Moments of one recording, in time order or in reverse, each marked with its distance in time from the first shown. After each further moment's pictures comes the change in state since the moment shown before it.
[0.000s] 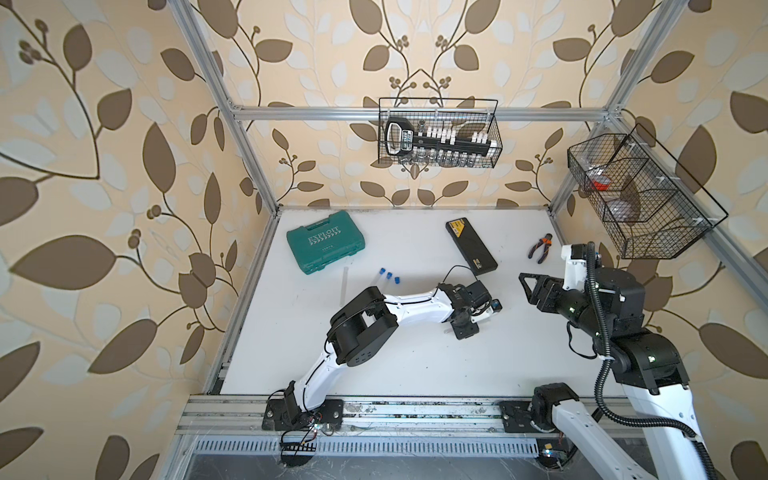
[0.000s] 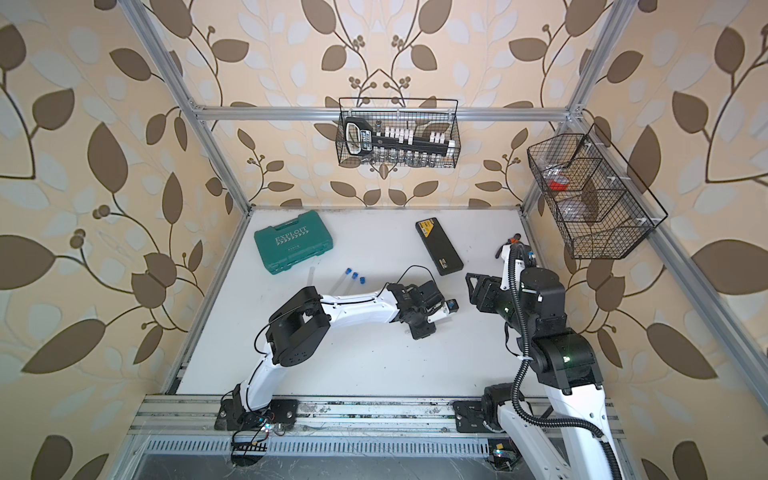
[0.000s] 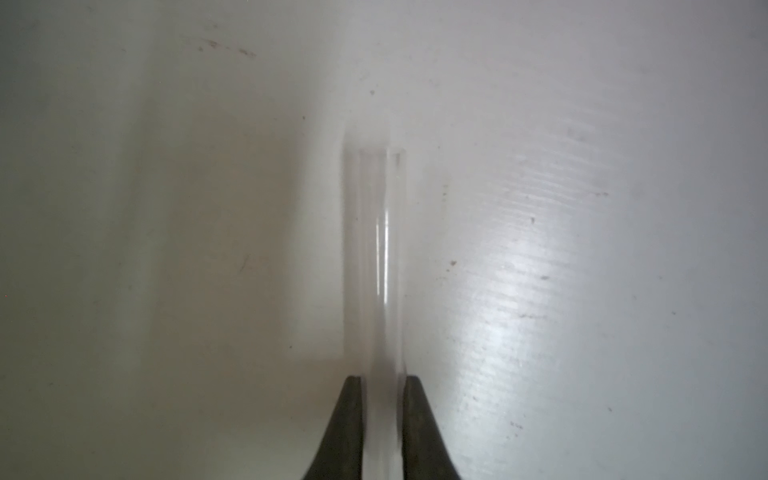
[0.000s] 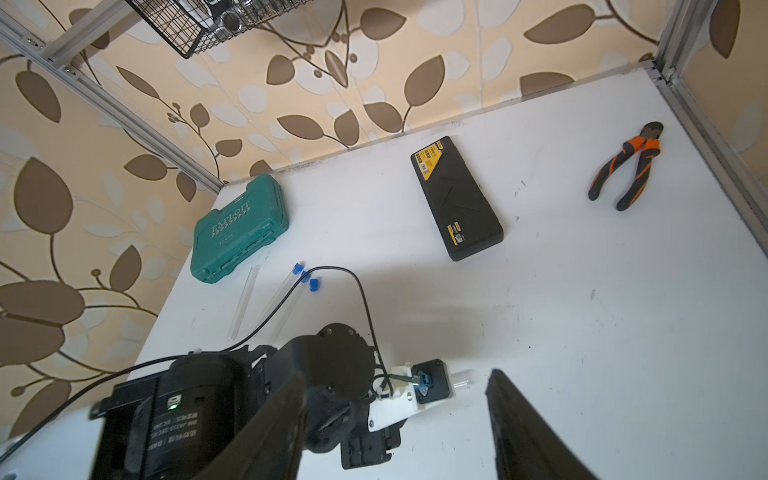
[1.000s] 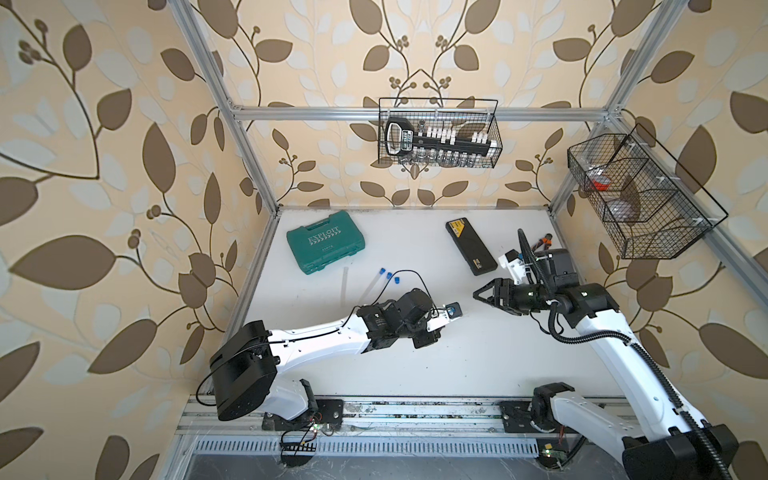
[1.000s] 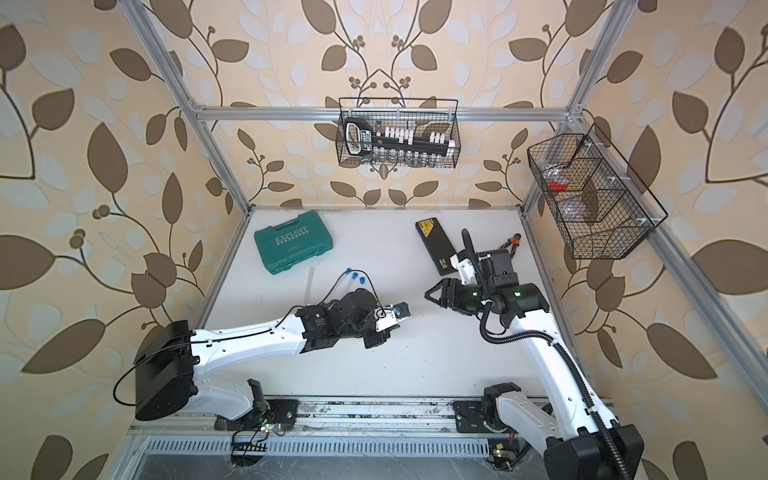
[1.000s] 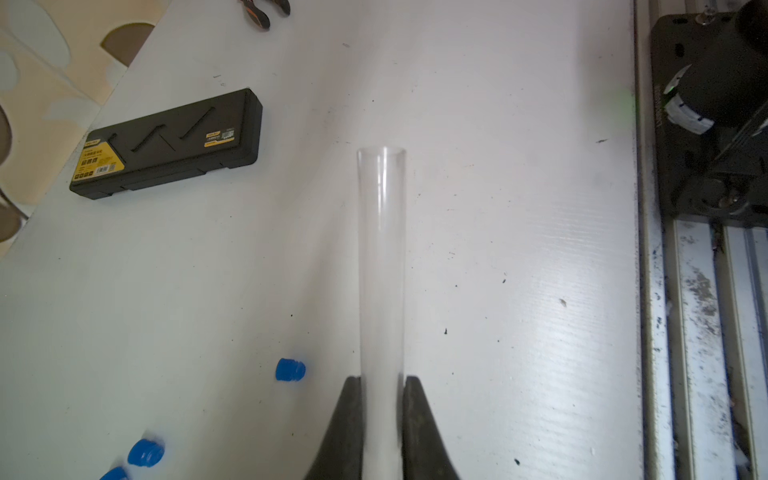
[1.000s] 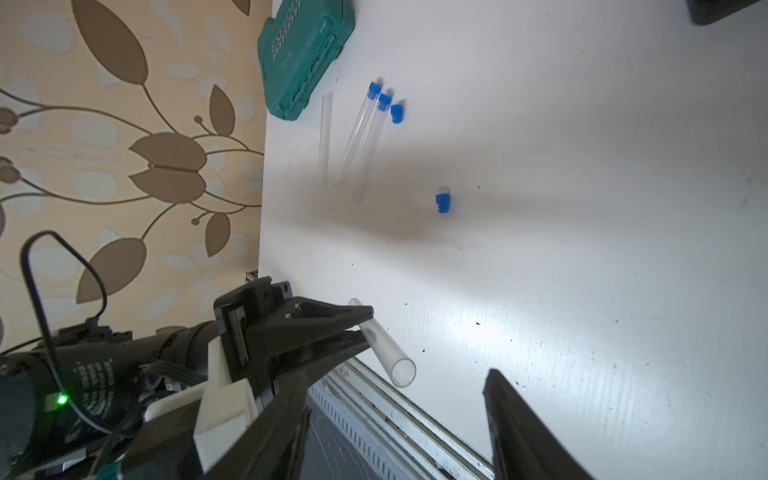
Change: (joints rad) left arm 0.034 -0.750 -0.730 0.412 0.012 0.112; right arm 0.056 0.364 -0.093 -0.011 -0.533 0.048
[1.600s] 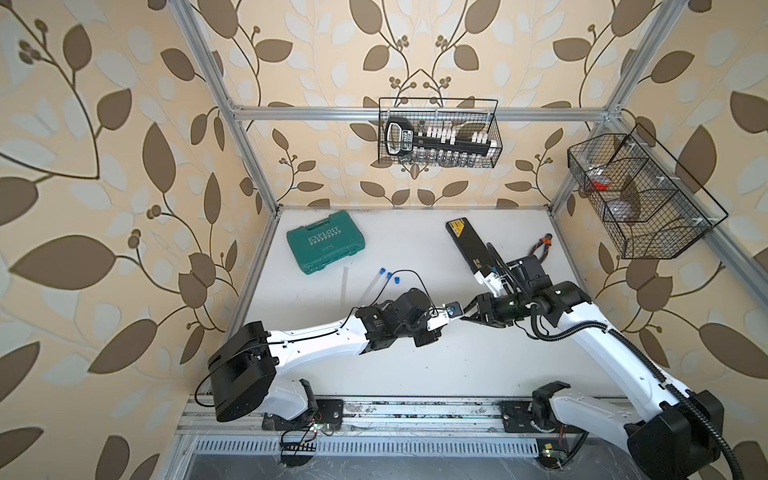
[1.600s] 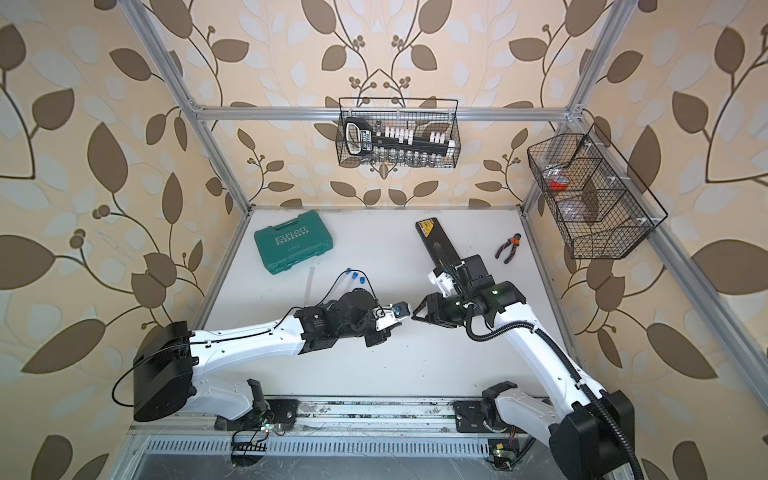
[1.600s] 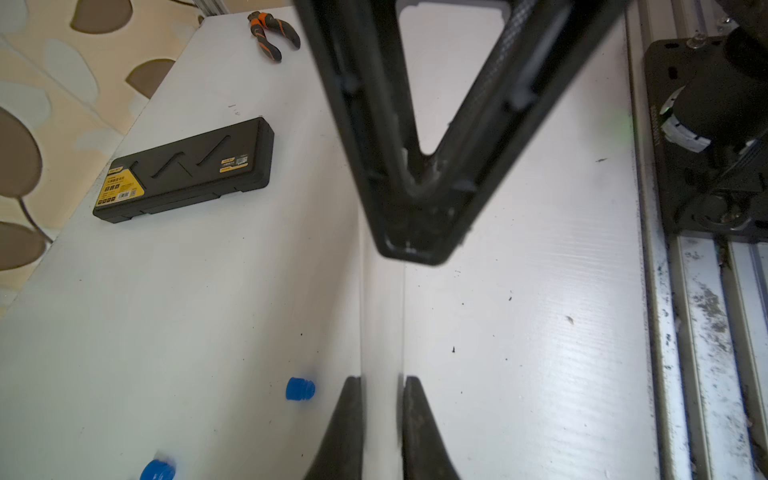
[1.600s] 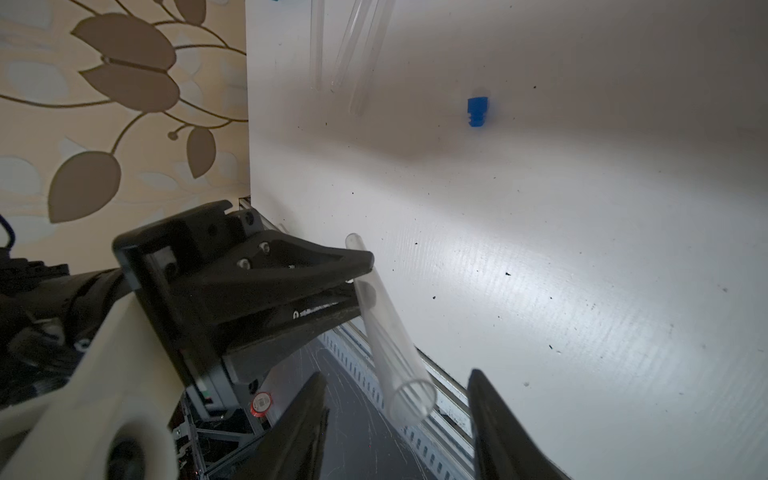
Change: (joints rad) left arm 0.000 -0.009 -0.017 0.058 0.007 0.018; right arm 0.140 0.070 -0.066 0.019 -0.034 0.008
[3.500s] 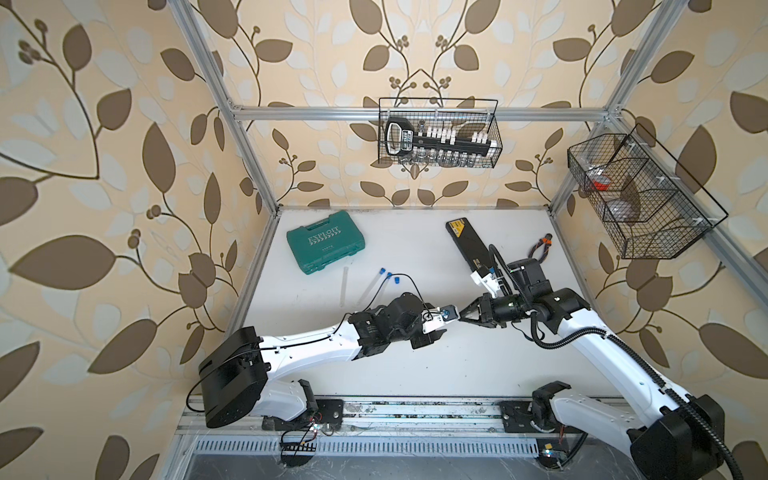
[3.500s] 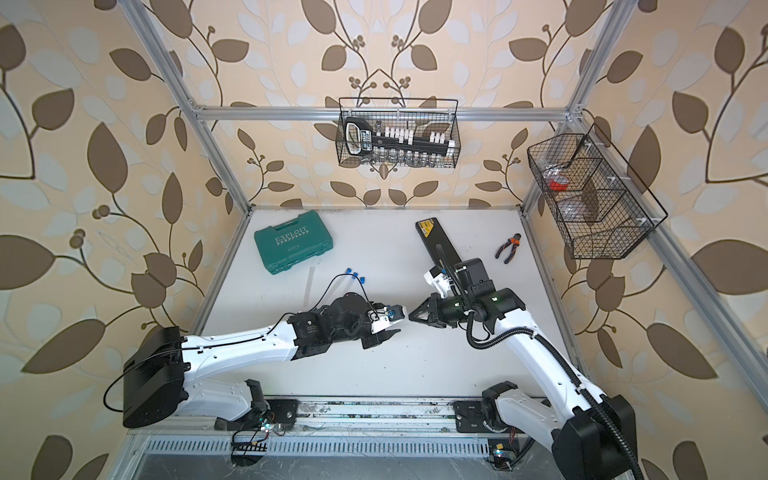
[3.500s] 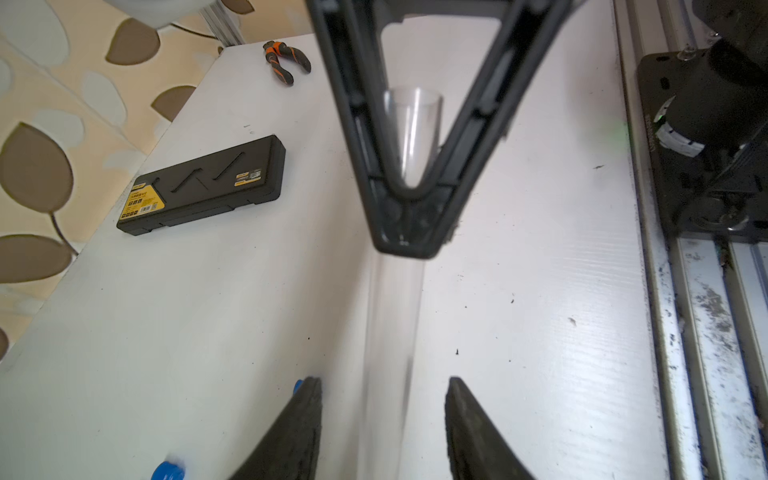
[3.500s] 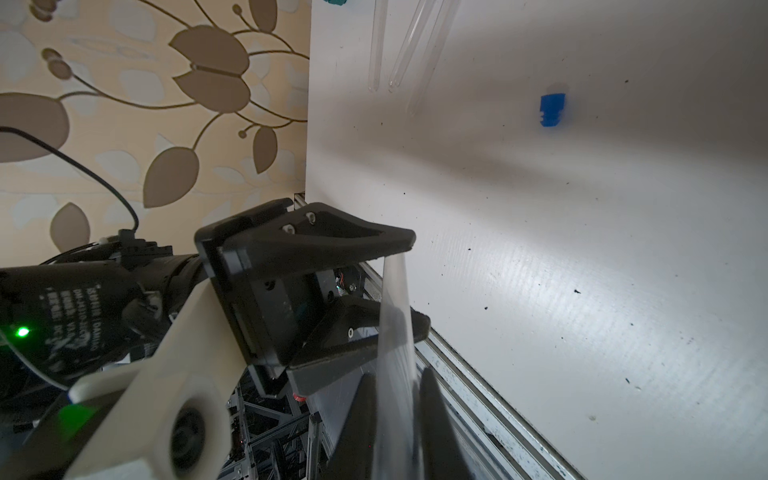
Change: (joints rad) left arm 0.000 -0.058 -0.085 0.092 -0.005 0.013; right arm 0.001 -0.035 -0.068 0.135 -0.143 0.076
